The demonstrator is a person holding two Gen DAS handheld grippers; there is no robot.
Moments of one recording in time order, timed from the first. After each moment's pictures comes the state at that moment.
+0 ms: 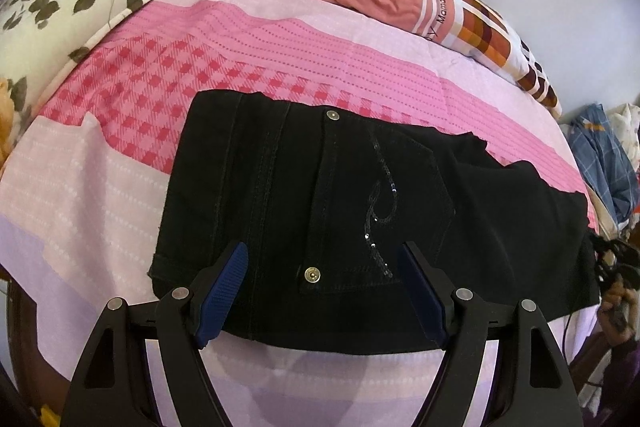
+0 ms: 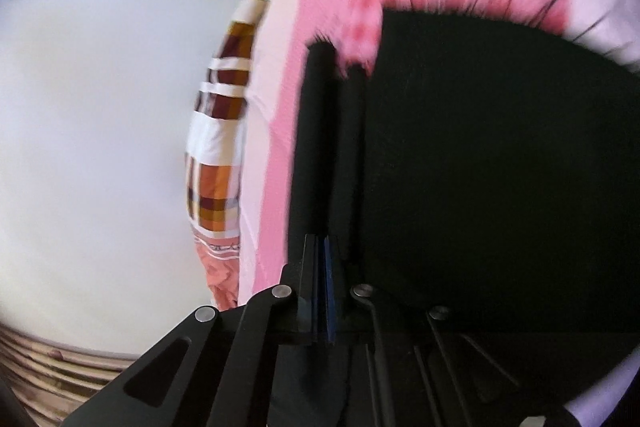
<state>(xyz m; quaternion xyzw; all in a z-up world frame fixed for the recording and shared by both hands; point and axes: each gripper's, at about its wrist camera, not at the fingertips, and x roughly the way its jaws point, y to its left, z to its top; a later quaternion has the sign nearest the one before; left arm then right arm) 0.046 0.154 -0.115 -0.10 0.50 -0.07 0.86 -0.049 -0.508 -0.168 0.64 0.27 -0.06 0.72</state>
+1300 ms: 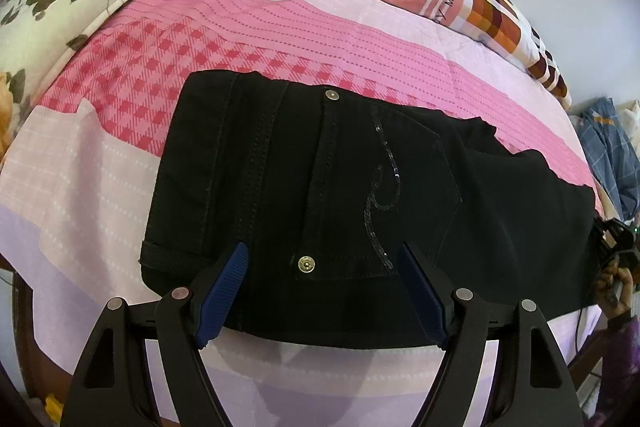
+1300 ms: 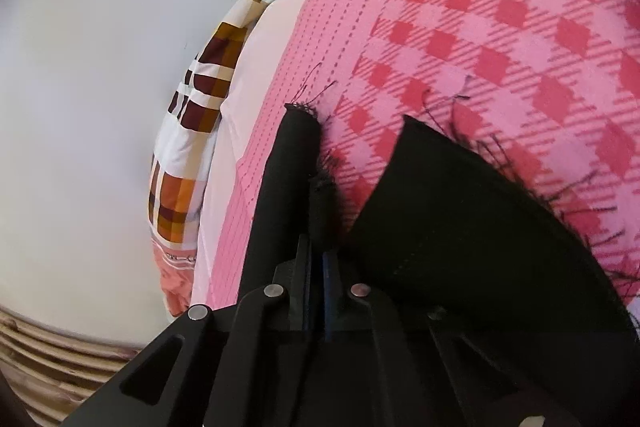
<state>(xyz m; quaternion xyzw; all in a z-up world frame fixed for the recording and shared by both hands) 0.051 0.146 -0.123 -0.09 0.53 -0.05 0.84 0.026 -0.570 -0.208 0.56 0.32 -0.07 0.76</state>
